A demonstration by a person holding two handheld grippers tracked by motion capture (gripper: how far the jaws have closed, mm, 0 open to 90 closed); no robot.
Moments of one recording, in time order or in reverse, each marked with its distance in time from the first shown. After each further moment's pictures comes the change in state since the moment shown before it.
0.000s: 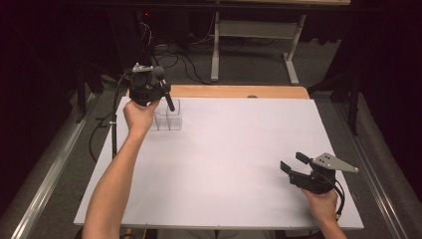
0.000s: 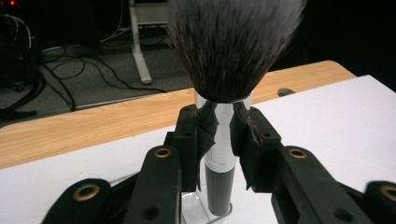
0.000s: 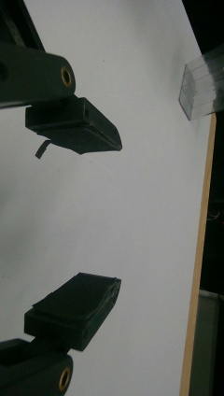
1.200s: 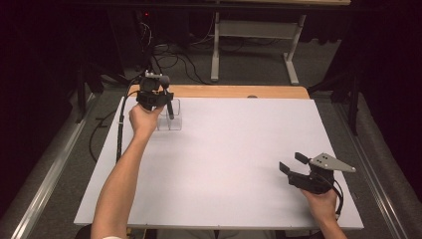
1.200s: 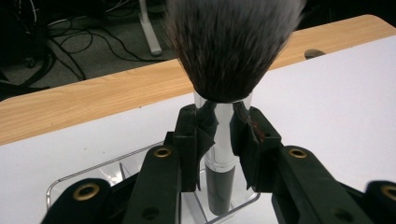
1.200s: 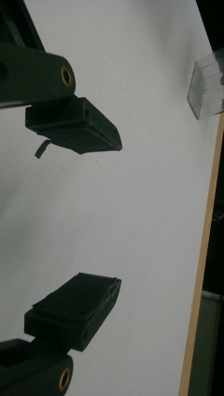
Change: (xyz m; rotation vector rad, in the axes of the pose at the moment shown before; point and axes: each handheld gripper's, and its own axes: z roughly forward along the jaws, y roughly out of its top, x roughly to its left) left arm 0.001 -0.017 0.030 0.131 0.044 0.053; right arm 0.002 0.000 0.003 0.023 -0.007 -0.028
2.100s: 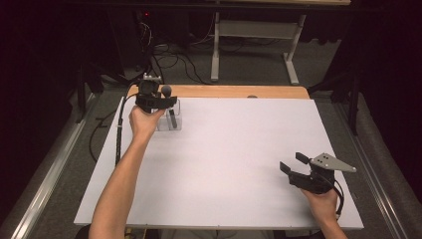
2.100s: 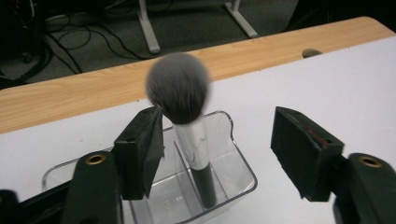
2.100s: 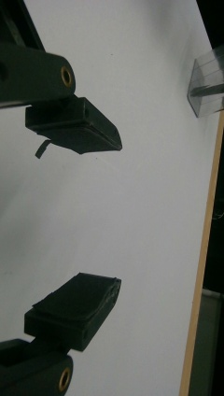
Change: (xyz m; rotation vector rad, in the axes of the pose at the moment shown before) left arm 0.001 -0.010 -0.010 -0.030 0.004 -0.030; right arm -0.001 0.000 -0.001 -0.003 -0.005 0.002
